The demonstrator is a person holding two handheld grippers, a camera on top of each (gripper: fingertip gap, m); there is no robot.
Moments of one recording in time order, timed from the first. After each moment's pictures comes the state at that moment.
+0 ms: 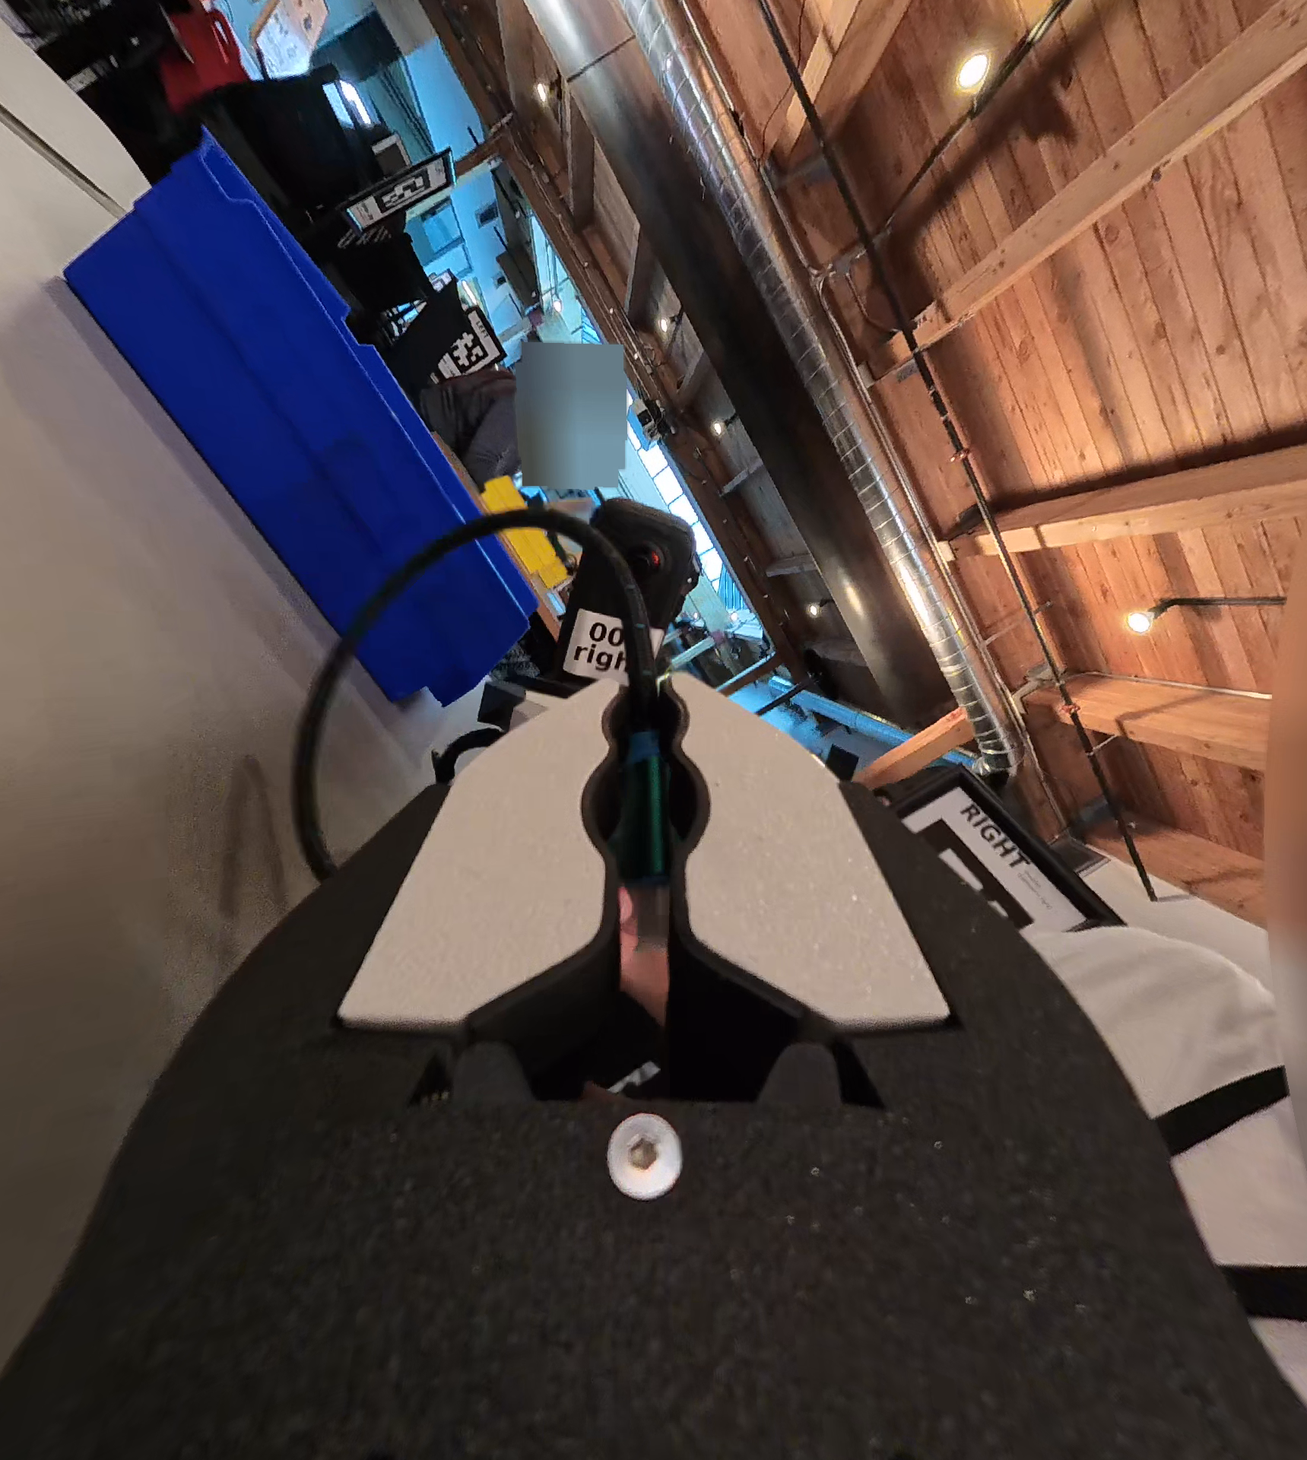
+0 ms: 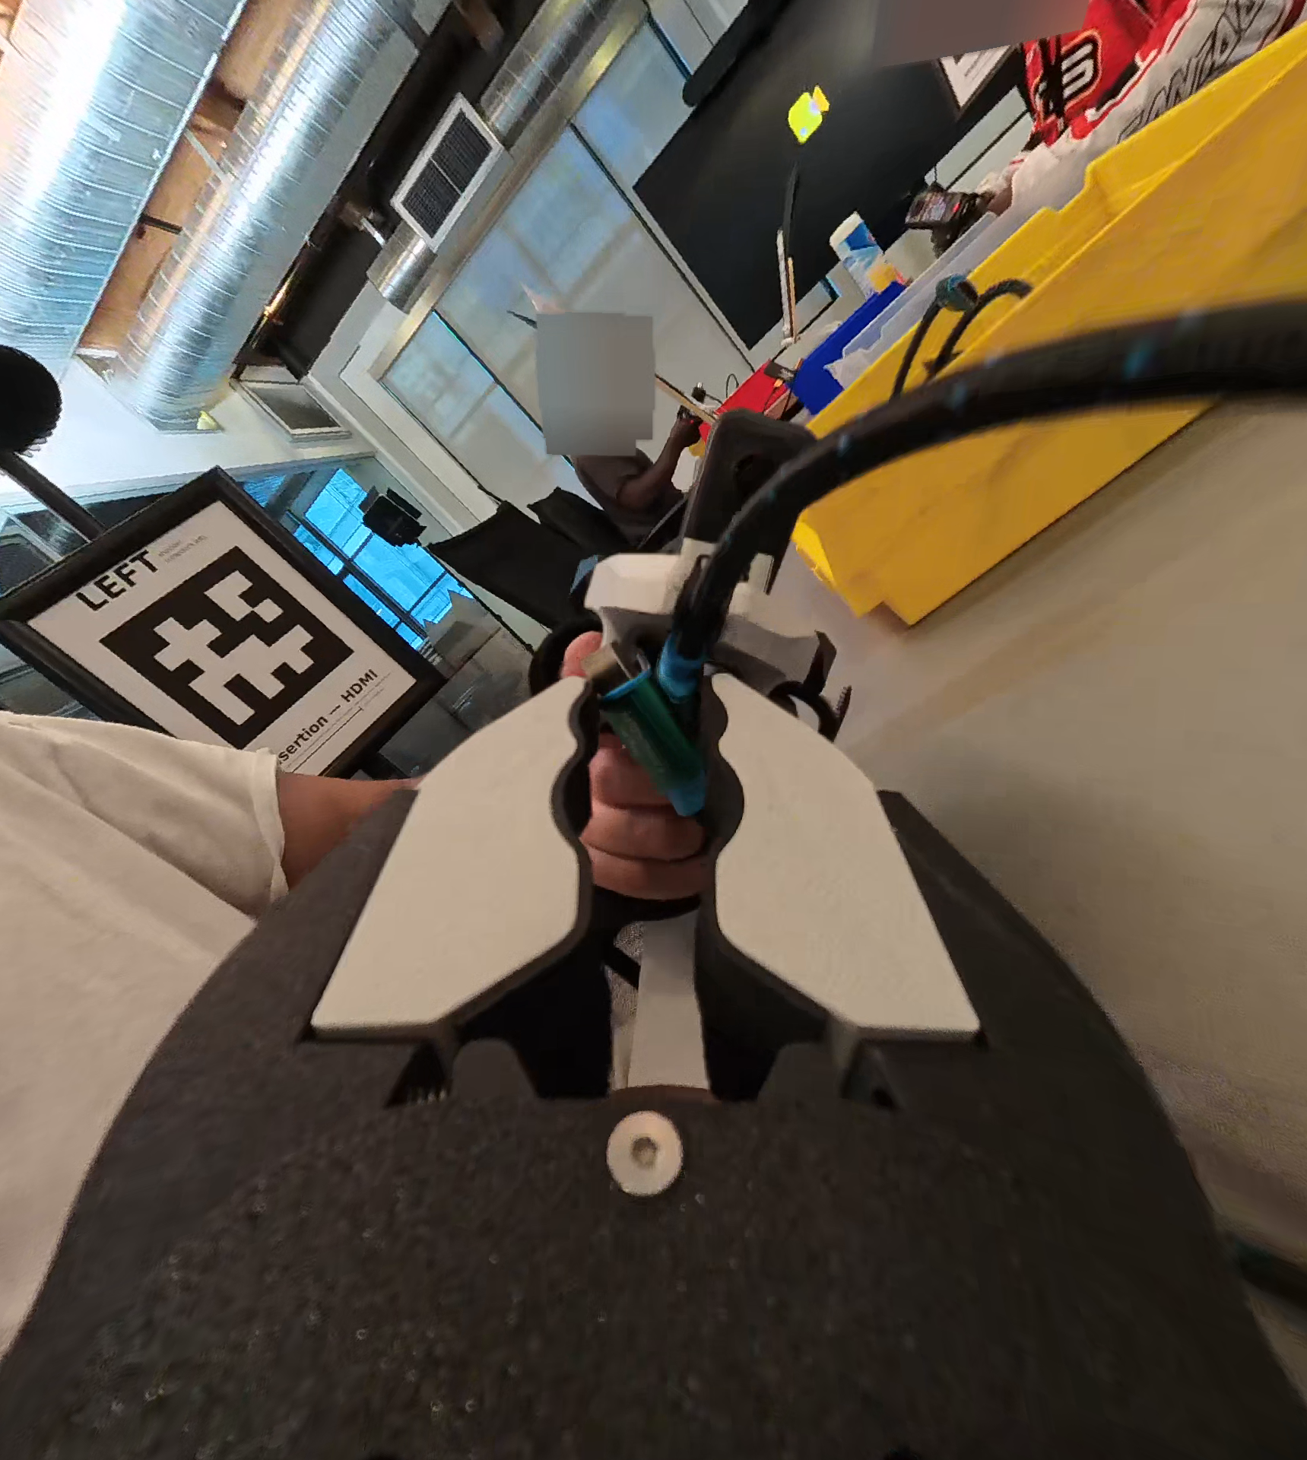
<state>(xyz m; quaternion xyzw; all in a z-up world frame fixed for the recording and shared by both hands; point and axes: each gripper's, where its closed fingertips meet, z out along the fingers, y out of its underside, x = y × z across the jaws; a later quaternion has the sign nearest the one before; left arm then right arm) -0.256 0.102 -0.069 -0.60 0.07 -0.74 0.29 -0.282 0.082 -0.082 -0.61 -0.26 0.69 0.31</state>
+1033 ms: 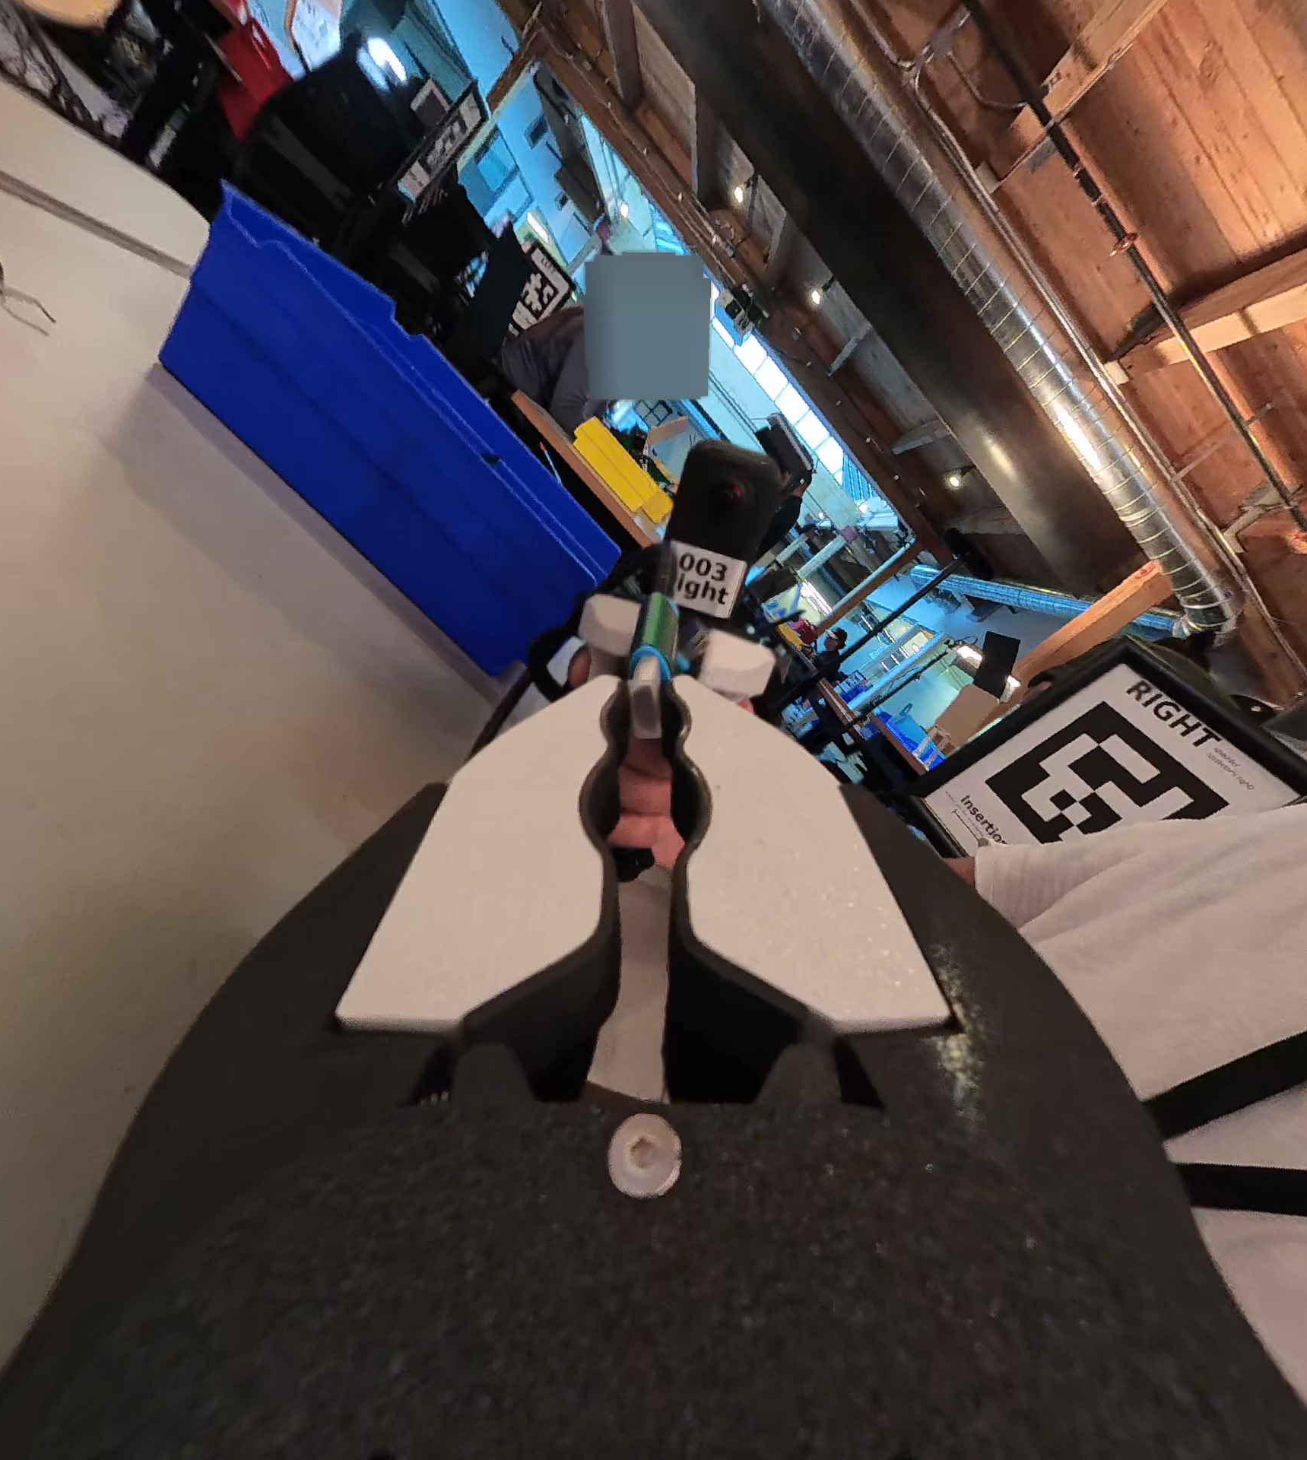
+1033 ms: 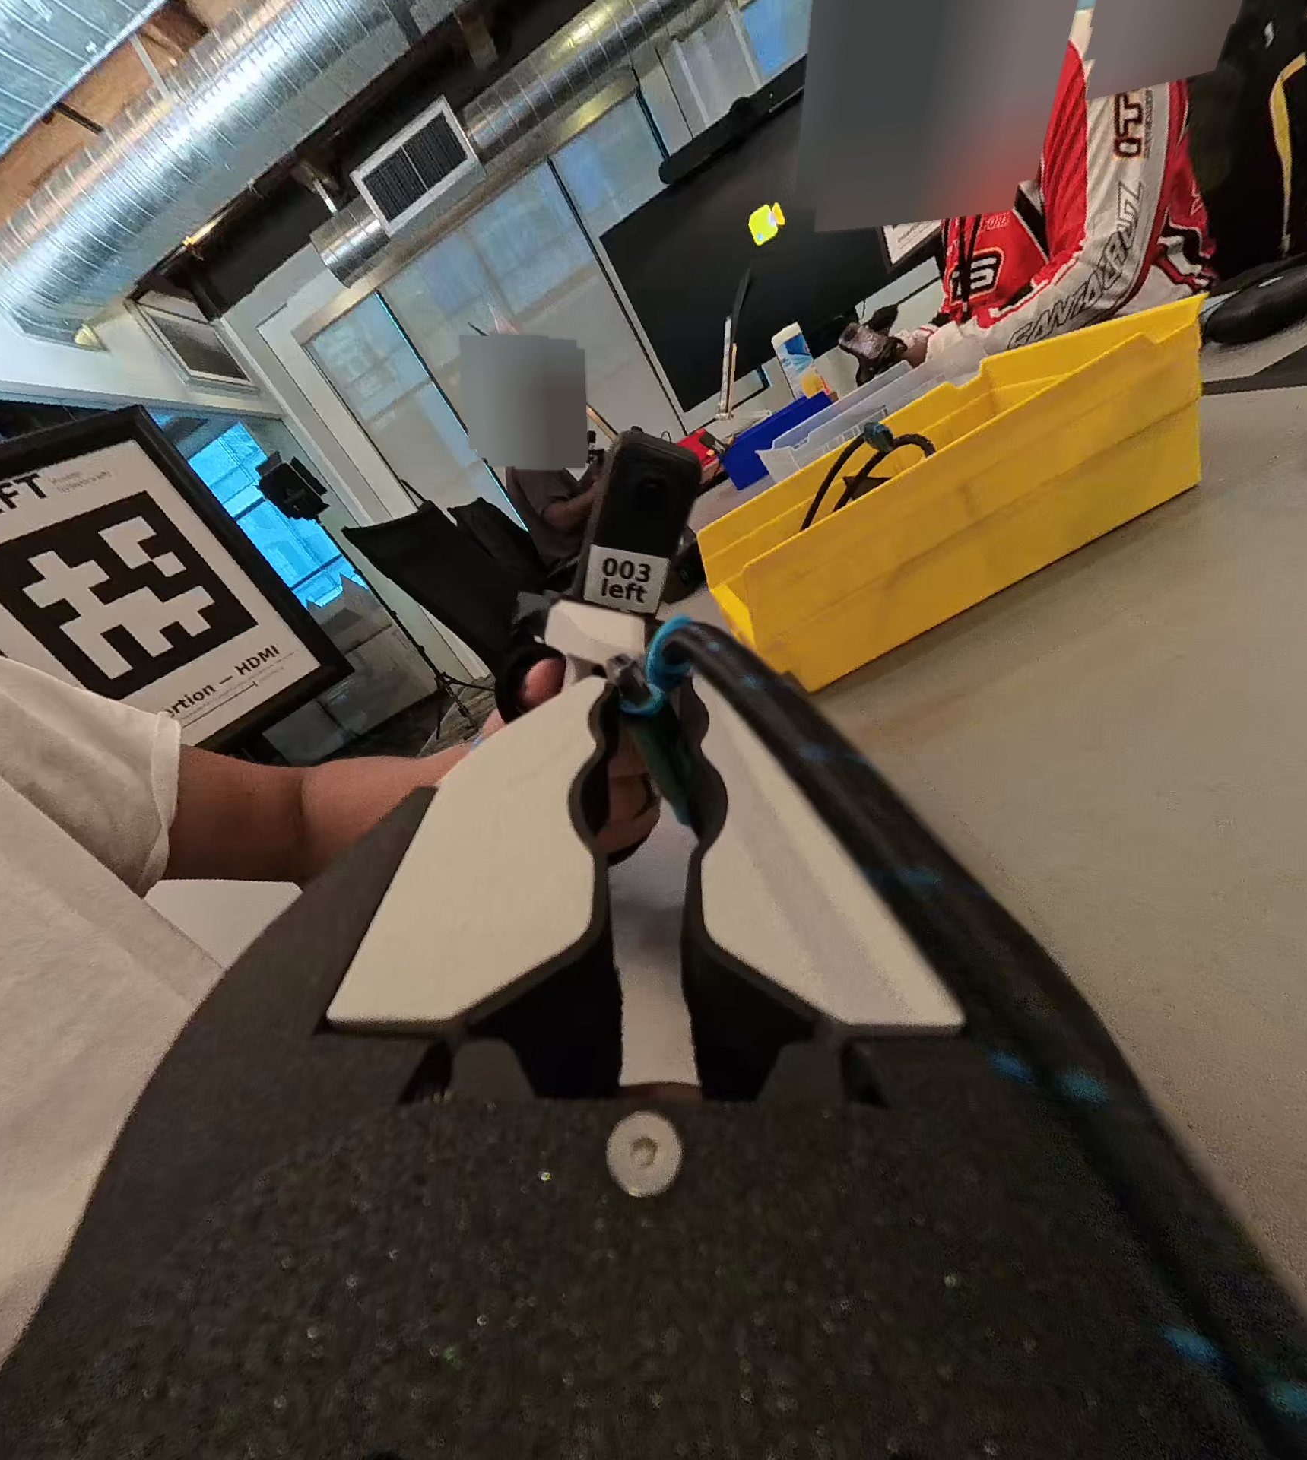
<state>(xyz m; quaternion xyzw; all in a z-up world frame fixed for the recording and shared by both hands) -0.266 0.094 -0.069 -0.64 0.17 -0.66 0.35 -0.250 0.094 -0.068 -0.59 -0.30 0.63 0.41</state>
